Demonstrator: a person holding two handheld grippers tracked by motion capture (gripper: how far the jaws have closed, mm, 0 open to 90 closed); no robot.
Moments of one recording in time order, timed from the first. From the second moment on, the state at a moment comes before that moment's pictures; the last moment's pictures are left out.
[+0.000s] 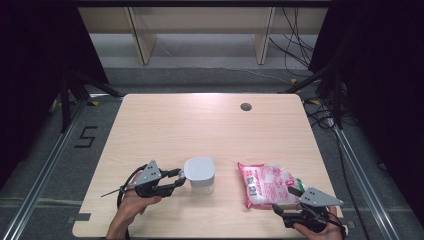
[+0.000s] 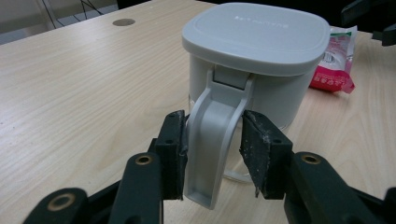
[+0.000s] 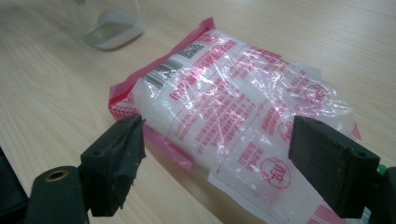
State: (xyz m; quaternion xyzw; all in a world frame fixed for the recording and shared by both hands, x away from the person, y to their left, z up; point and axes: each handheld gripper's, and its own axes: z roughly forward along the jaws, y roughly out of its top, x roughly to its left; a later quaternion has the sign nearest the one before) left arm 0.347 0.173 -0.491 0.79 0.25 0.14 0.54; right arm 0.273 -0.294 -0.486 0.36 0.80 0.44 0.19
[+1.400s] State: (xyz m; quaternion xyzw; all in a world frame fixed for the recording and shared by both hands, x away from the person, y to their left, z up) left arm 0.380 0.133 -0.489 0.79 0.30 0.23 0.48; right arm 0.275 -0.294 -0.487 0.36 0.80 0.44 0.18
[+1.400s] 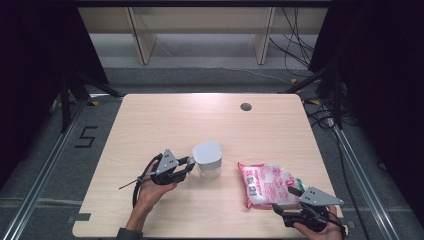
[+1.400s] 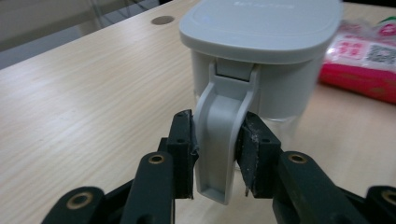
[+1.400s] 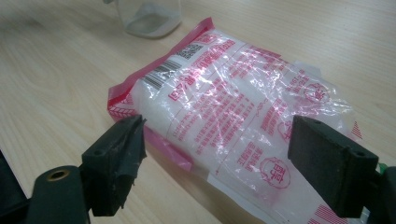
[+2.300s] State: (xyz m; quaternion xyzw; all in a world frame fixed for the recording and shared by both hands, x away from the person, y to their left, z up) left arm 0.393 0.114 -0.500 0.77 0.32 0.27 0.49; right arm 0.276 -0.293 -0.487 0.36 0.80 0.44 0.18
